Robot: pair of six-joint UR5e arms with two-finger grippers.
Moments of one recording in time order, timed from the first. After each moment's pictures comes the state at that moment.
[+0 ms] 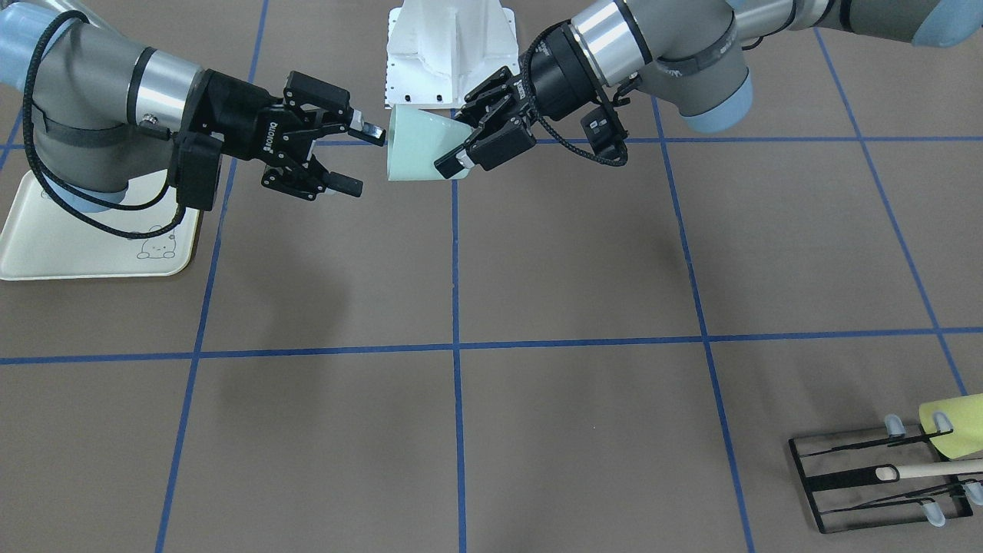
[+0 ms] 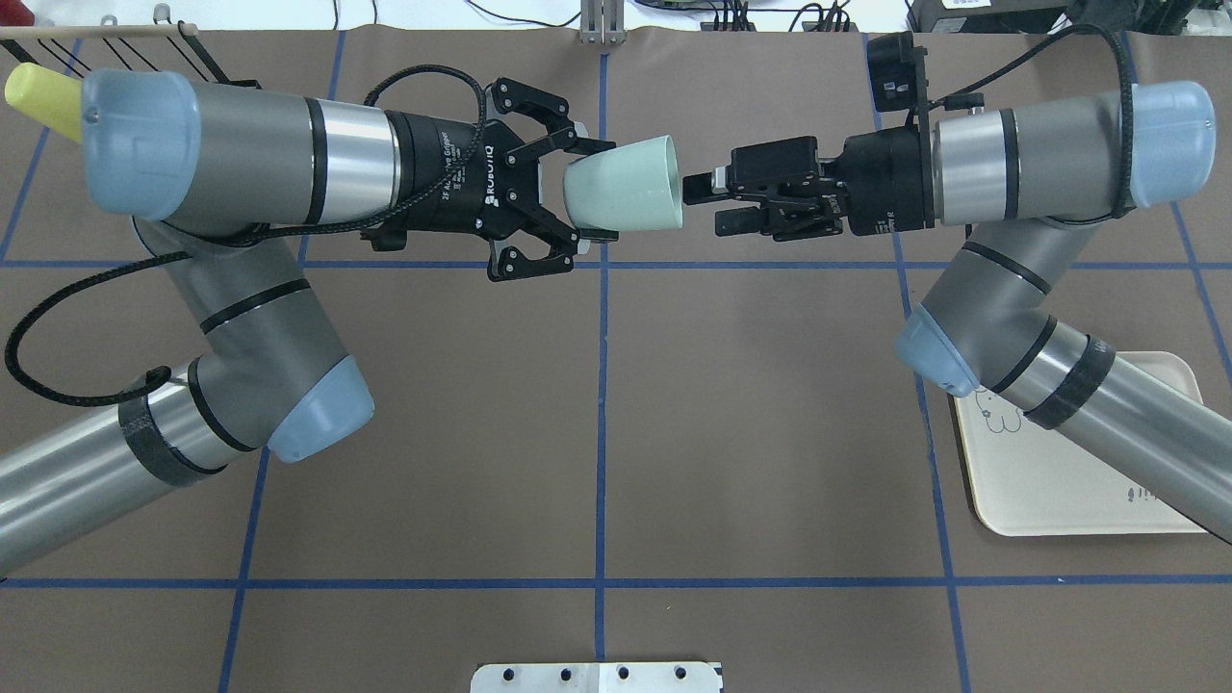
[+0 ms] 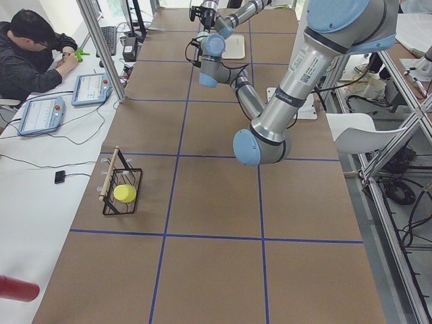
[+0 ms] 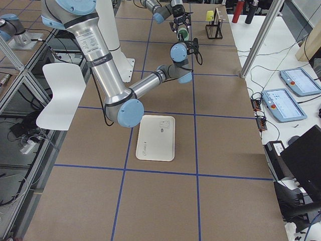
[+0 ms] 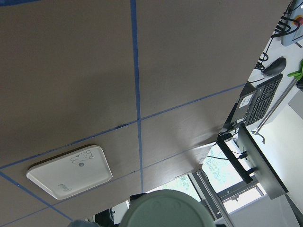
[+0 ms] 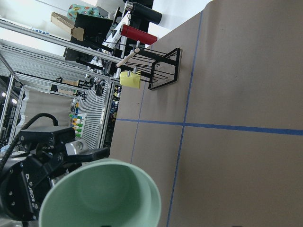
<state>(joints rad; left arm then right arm) -0.70 -2.22 -1.71 -2.61 -1.99 -2.96 0.83 -1.08 1.58 -0.08 2.22 1.70</state>
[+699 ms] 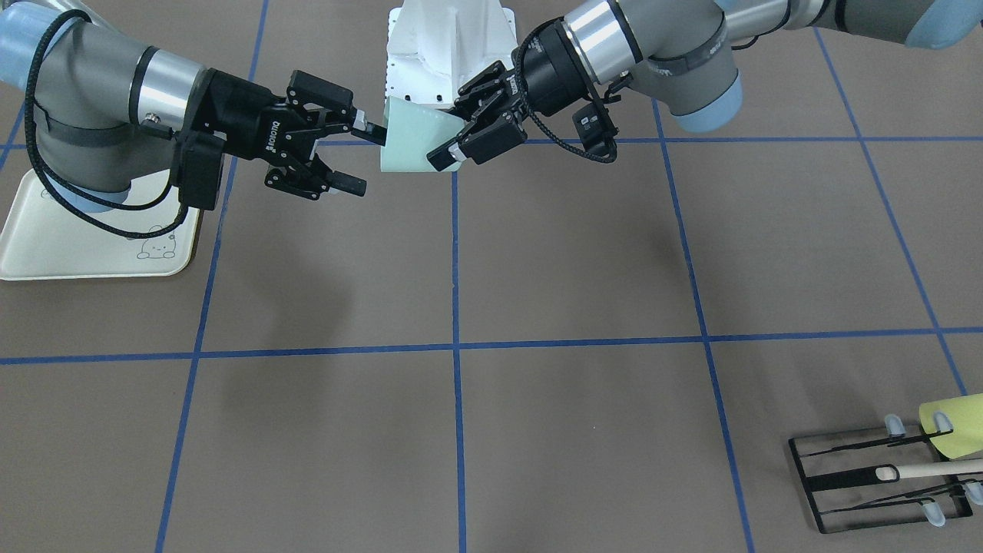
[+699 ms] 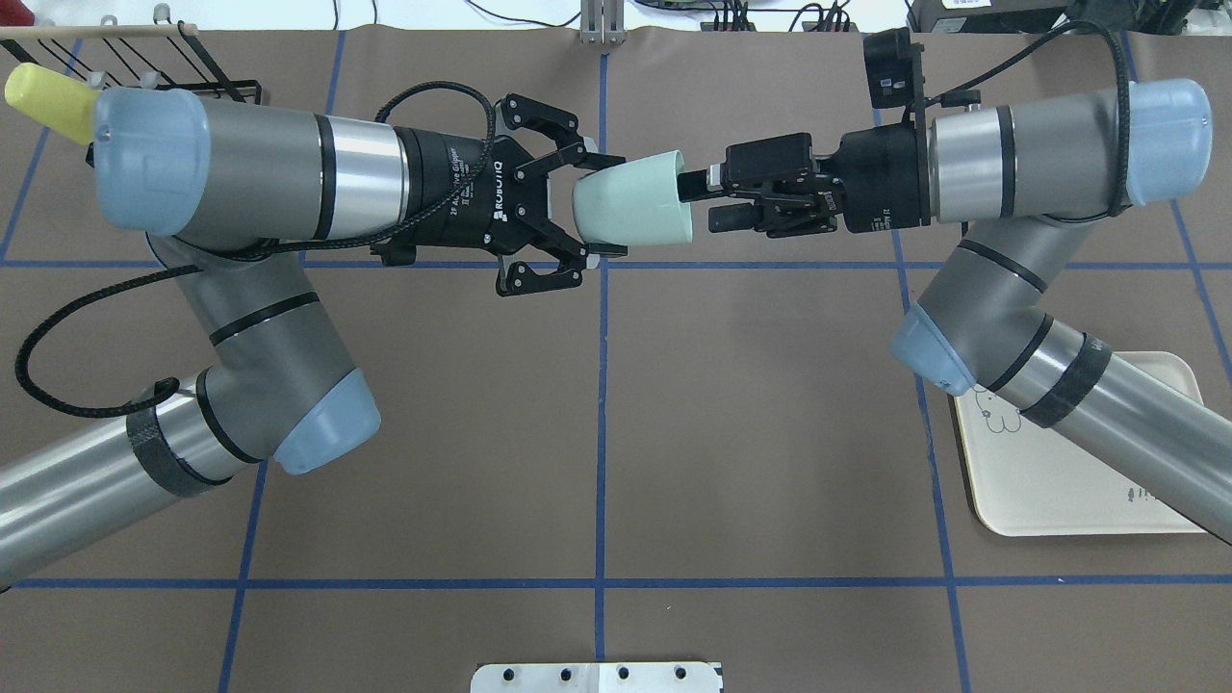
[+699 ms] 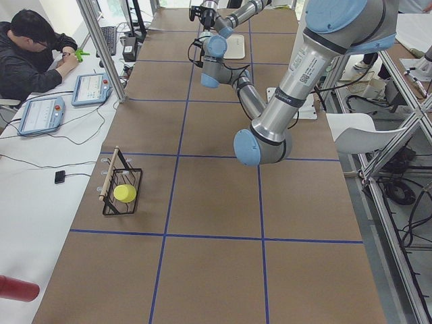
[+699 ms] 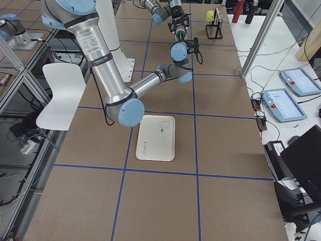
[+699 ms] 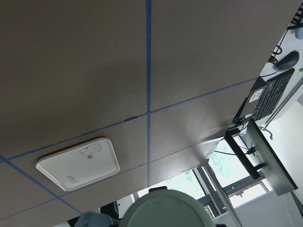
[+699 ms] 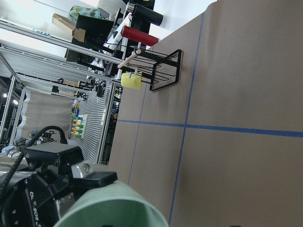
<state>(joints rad) -0.69 -2.22 -1.71 -2.63 -1.99 -2.98 0.83 -1.07 1.58 -0.08 2.22 1.70</state>
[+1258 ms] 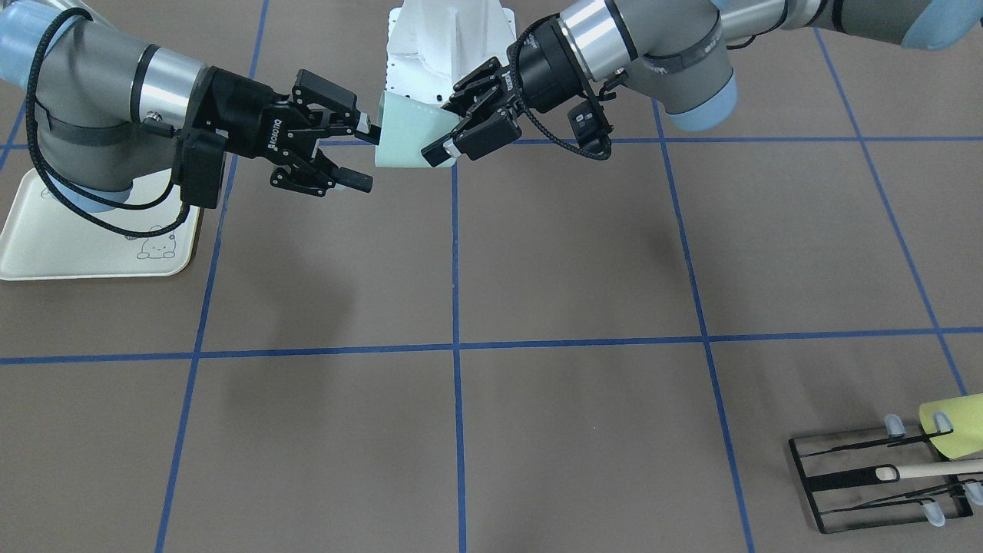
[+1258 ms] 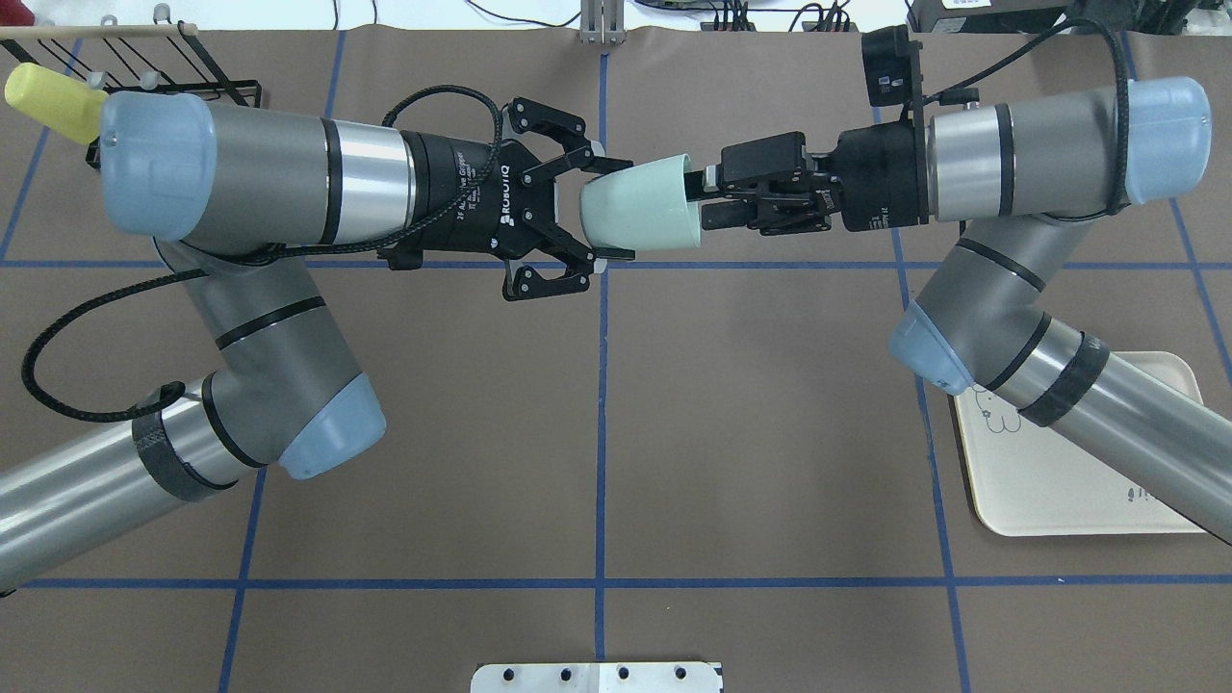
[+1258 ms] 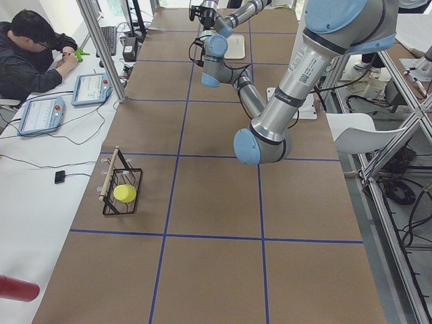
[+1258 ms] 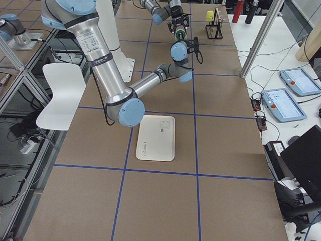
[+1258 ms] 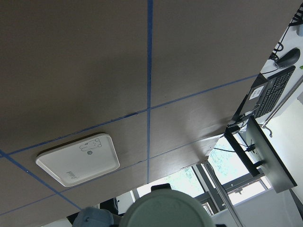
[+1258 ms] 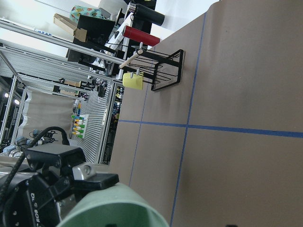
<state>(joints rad) -0.67 -2.22 -1.71 -2.63 -1.99 -2.98 0.83 -1.07 1.58 -0.08 2.22 1.70</state>
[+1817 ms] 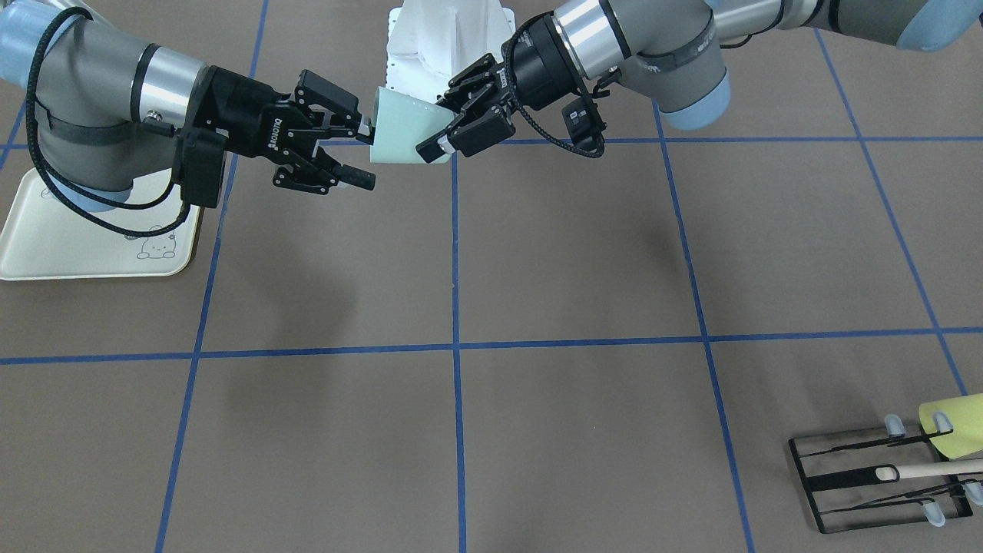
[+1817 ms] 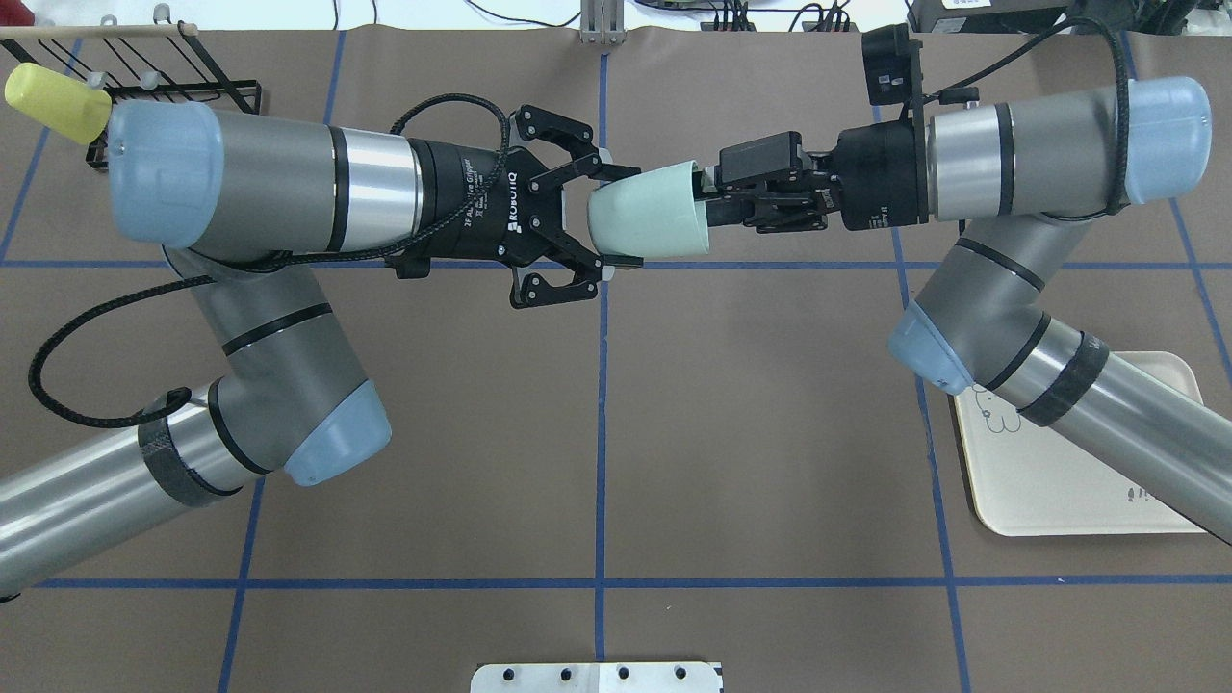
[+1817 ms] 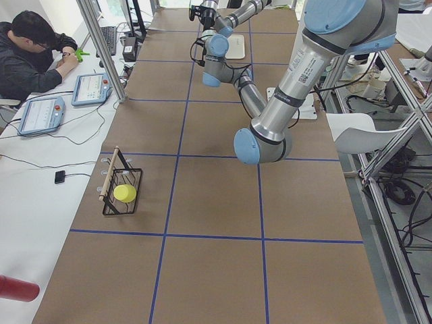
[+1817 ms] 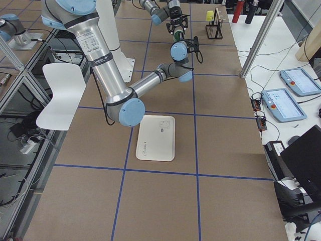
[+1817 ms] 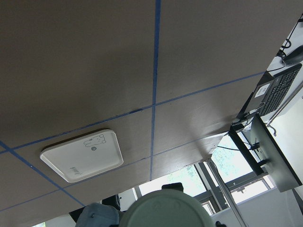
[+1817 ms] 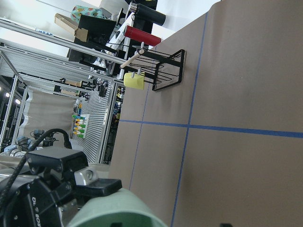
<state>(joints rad) -0.67 -2.23 -1.71 -2.64 -1.98 -3.00 0.83 -1.07 1.58 -0.08 2.21 1.70</state>
